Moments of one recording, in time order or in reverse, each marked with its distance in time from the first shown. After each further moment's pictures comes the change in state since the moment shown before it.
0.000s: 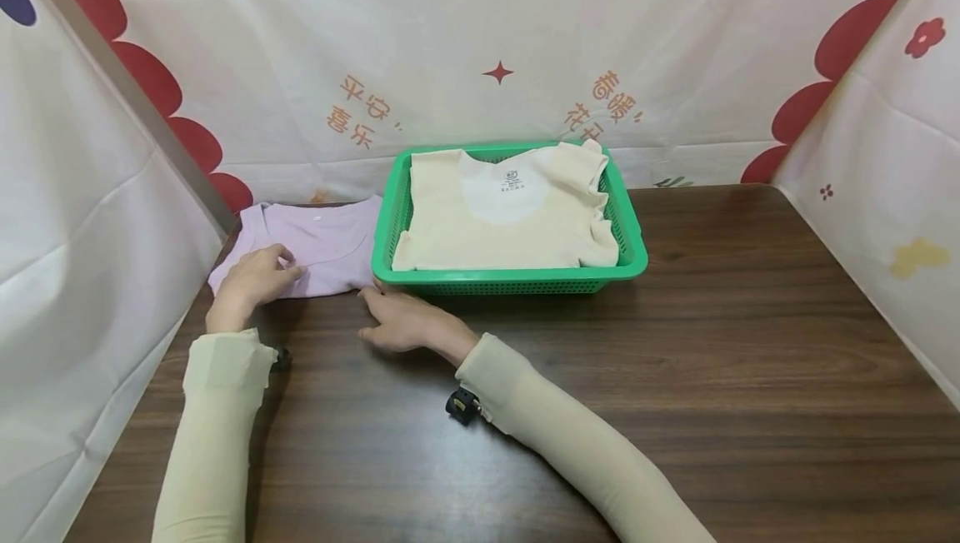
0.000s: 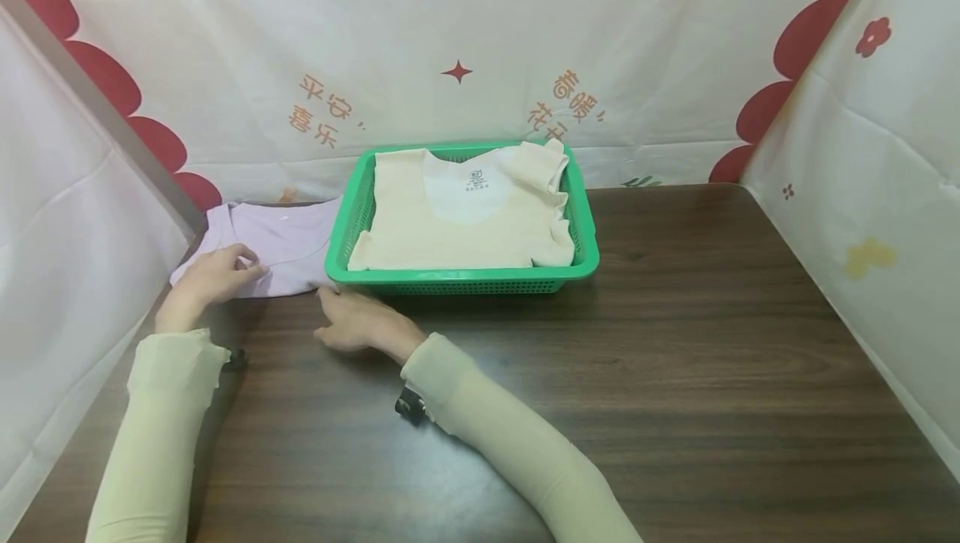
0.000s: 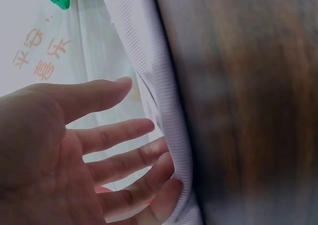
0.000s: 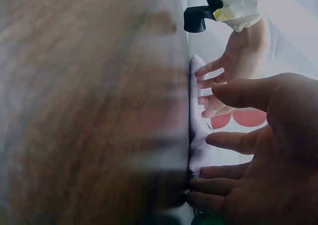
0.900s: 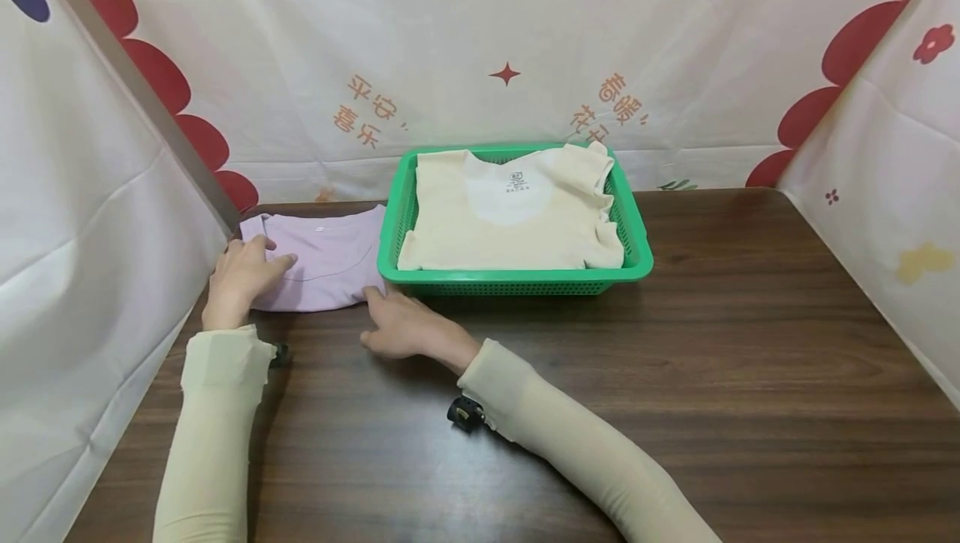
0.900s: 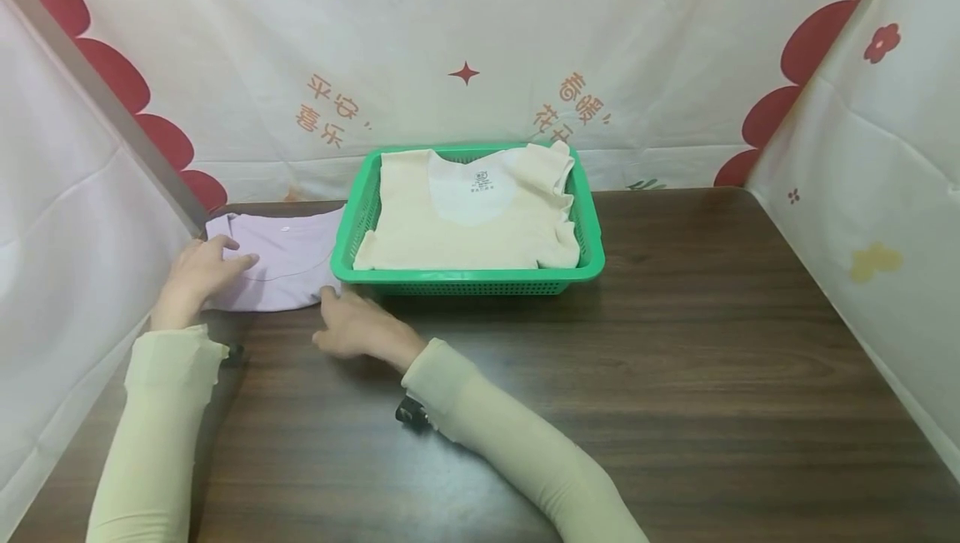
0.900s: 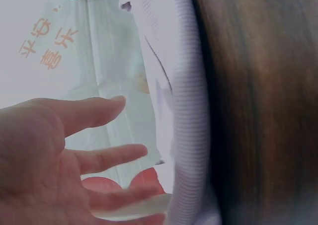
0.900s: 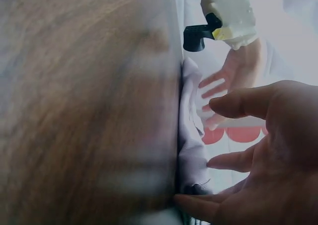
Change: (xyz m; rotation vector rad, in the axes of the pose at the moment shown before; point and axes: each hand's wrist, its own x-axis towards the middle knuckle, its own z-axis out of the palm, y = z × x) left_hand -0.010 -0.002 -0.009 -0.045 0.054 -0.209; right_hand -0.006 -0.015 0.002 0.019 0.011 0.079
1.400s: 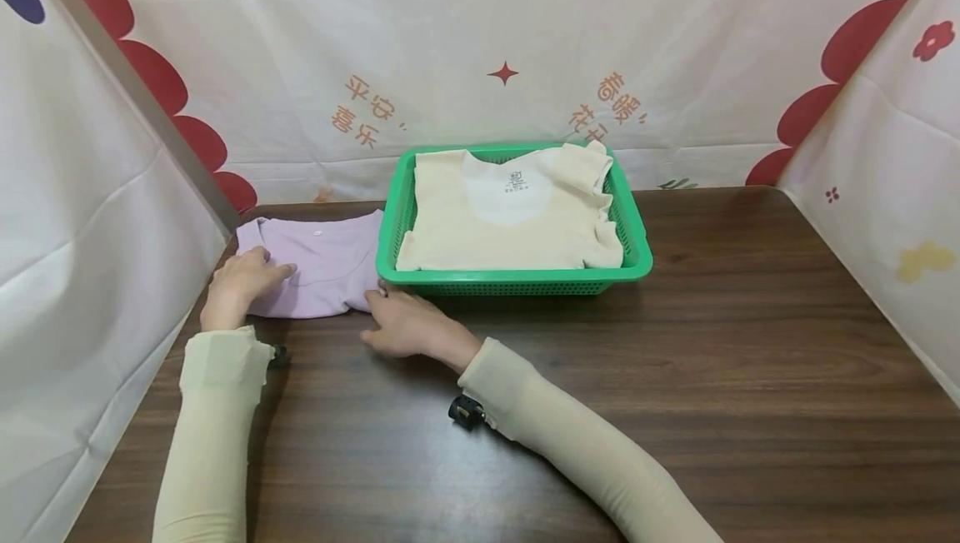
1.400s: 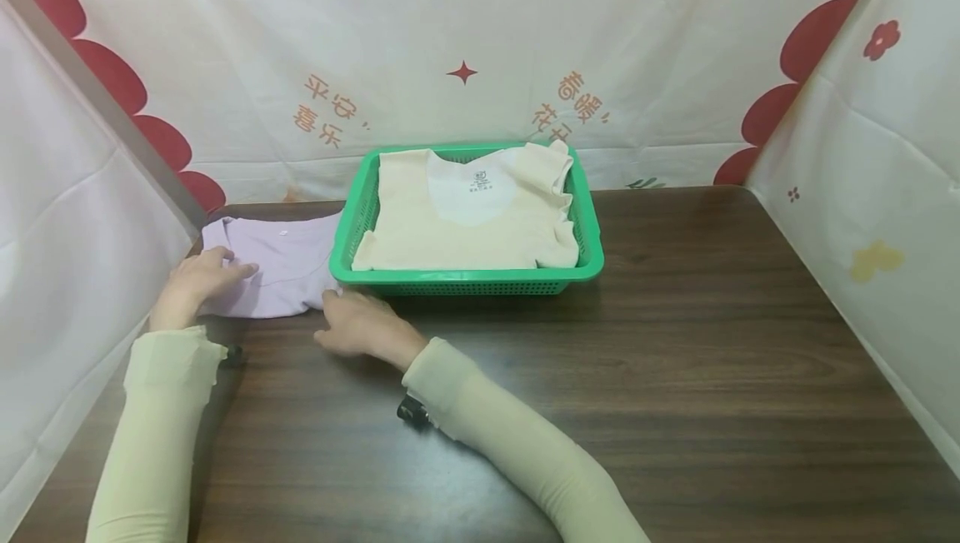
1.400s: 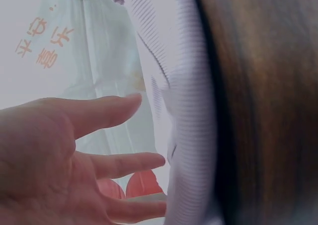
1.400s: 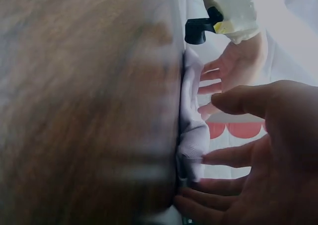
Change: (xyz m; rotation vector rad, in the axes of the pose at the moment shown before) left_hand 0.002 -0.006 0.000 0.032 -0.106 -0.022; right_hand 0.001 0.003 -0.002 -0.084 0.016 -0.015
